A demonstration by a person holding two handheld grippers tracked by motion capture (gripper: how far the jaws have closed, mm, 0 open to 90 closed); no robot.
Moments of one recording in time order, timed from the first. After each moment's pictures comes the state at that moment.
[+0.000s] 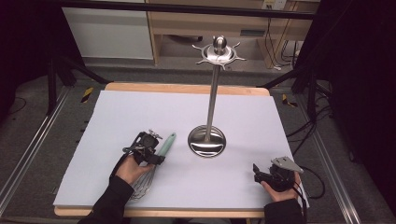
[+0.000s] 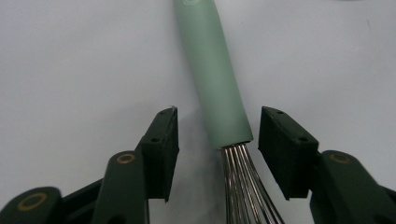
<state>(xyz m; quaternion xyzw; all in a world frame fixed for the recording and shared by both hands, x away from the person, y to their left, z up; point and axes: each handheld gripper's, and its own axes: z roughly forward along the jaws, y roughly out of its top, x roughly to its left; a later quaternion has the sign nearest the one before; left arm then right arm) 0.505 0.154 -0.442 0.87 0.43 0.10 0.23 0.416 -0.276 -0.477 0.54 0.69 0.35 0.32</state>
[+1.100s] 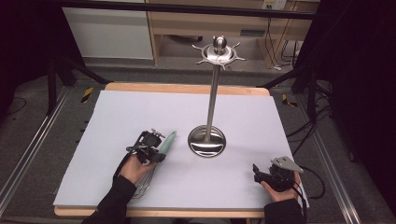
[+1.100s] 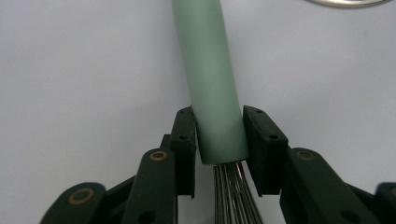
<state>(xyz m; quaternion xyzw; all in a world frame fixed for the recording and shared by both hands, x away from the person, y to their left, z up) 0.507 0.146 -0.442 0.86 0.44 0.10 0.23 0.416 -0.275 -0.477 0.54 0.70 0.35 0.32</state>
